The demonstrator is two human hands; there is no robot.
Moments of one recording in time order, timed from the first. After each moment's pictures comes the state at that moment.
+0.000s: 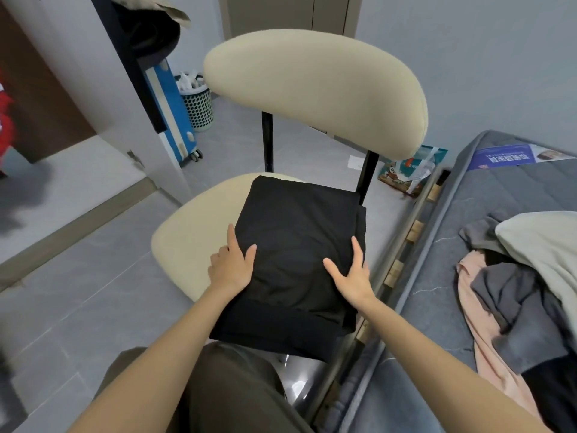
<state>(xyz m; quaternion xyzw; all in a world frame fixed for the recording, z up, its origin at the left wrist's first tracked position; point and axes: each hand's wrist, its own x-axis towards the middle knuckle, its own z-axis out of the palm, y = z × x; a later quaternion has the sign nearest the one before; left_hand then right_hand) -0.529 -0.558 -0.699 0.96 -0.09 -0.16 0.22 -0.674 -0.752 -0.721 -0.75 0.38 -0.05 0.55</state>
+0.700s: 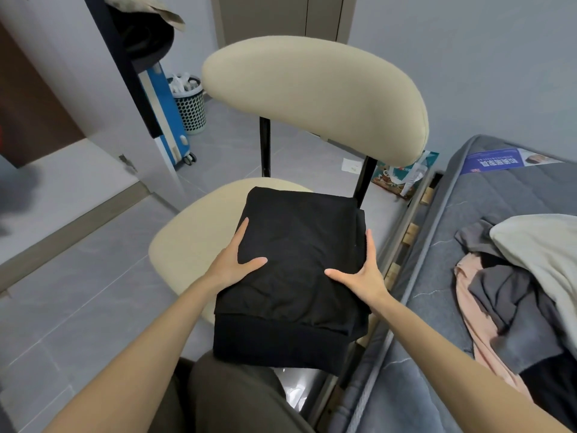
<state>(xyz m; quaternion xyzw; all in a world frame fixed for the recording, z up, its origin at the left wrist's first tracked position) -0.494 -0.538 -0.697 0.83 -0.25 -0.27 0.41 -0.679 -0.765 -0.696 -0.73 0.32 -0.10 0.59</state>
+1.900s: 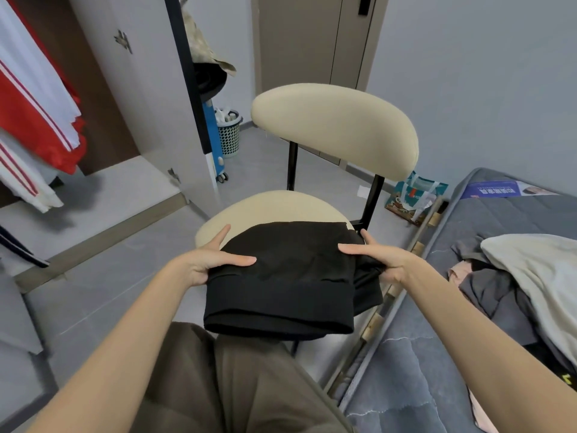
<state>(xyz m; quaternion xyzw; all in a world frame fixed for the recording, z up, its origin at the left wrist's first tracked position) -0.554 -0.437 -0.580 0.69 0.01 -0.43 0.58 -0.697 -0.746 -0.583 -0.54 0.31 0.12 0.77</state>
